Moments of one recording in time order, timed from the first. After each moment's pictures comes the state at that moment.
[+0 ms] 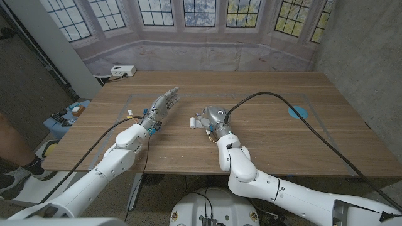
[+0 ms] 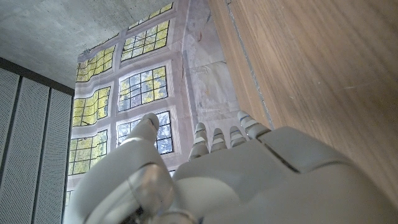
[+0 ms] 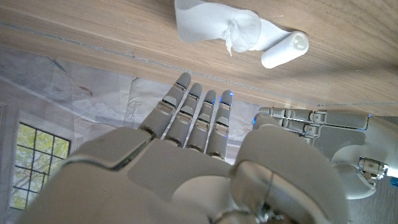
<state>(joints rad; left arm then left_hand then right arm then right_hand) 0.96 0.59 0.37 -1.40 -0.69 -0.36 -0.22 0.47 0.17 0.50 -0.08 0.18 0.12 0.01 0.19 0.18 -0.05 0.05 0.21 0.18 -0.11 0.08 0.18 0.17 0.06 0.05 0.20 0.17 -0.79 -0.46 -1.12 -1.94 -0.86 -0.92 -0.15 0.64 0.16 0.19 0.07 0.18 0.61 -0.09 0.19 0.18 0.52 -0.09 0.18 0.18 0.50 -0.05 0.19 0.19 0.54 -0.05 0.20 0.18</state>
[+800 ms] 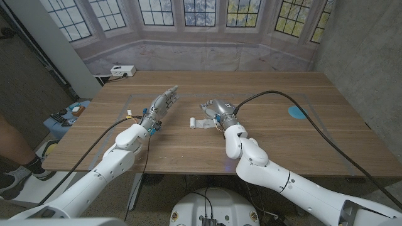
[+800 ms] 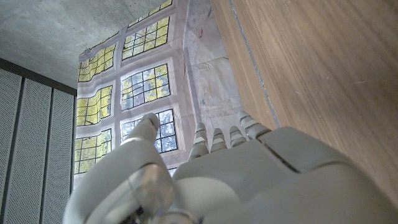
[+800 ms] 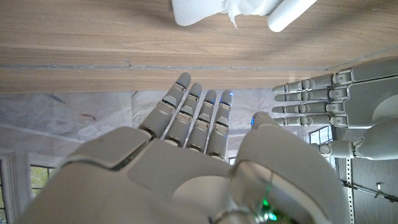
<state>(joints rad) 0.98 0.60 0.37 -1.44 -0.67 -0.37 -0.17 0.47 0.17 0.50 -0.08 0.18 0.12 0.01 0.19 0.18 -0.05 0.05 0.21 0.18 -0.11 0.08 0.18 0.17 0.06 0.05 0.20 0.17 -0.83 -0.49 -0.93 -2.00 -0.62 -0.78 -0.20 0.64 0.16 0.20 0.07 0.18 0.61 -0.09 0.19 0.18 0.52 -0.09 0.18 0.18 0.50 -0.05 0.19 0.19 0.54 -0.05 0.20 0.18</state>
